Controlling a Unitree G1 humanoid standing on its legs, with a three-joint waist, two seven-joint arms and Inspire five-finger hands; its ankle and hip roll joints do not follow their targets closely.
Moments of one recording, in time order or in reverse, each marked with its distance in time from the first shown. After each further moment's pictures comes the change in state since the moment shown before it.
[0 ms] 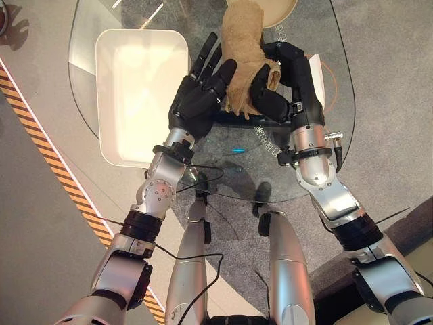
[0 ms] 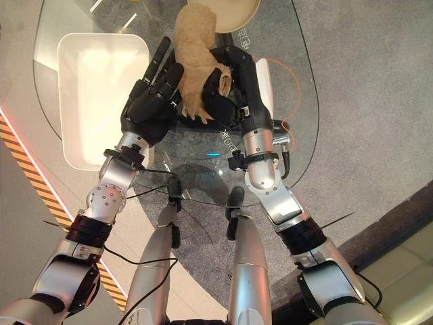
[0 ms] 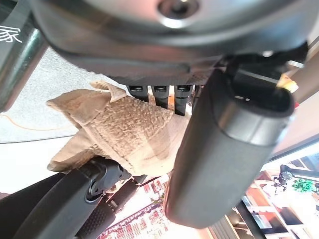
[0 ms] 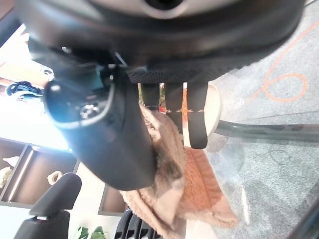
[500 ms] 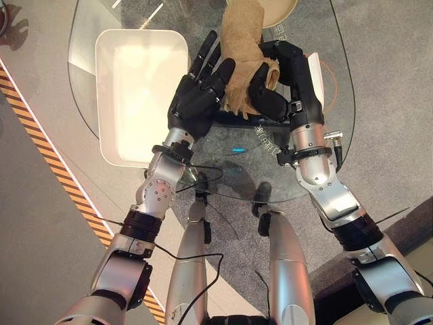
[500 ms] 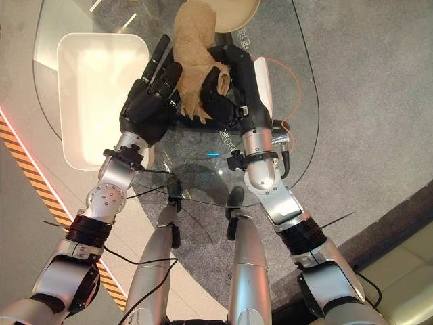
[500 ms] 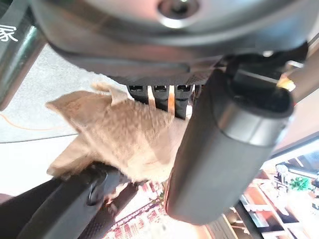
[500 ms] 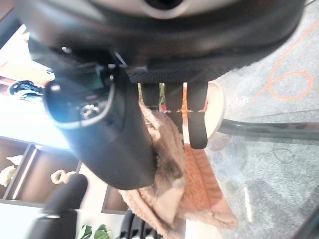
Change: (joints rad) left arm 0.000 0.000 0.014 0.028 0.000 -0.022 -0.016; right arm 0.000 0.000 0.001 -0.042 -0.001 0.006 0.011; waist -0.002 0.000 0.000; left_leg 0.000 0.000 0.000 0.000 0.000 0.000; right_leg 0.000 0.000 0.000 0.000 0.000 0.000
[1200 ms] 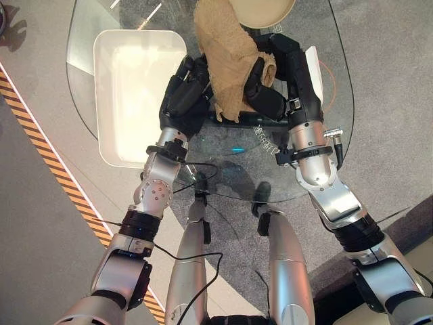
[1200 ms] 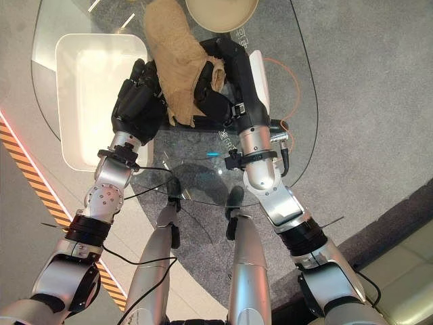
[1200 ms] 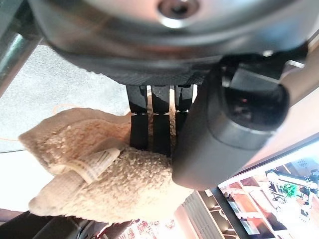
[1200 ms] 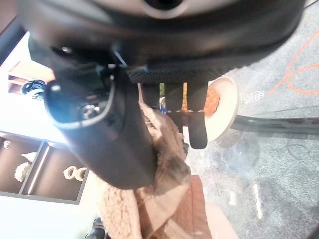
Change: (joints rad) left arm 0.000 -0.010 0.019 0.017 0.000 -0.027 0.000; right arm -0.001 0.000 0.001 -0.028 -0.002 -0.001 0.012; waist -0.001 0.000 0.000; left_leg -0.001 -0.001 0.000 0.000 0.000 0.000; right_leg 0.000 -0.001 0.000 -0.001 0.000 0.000
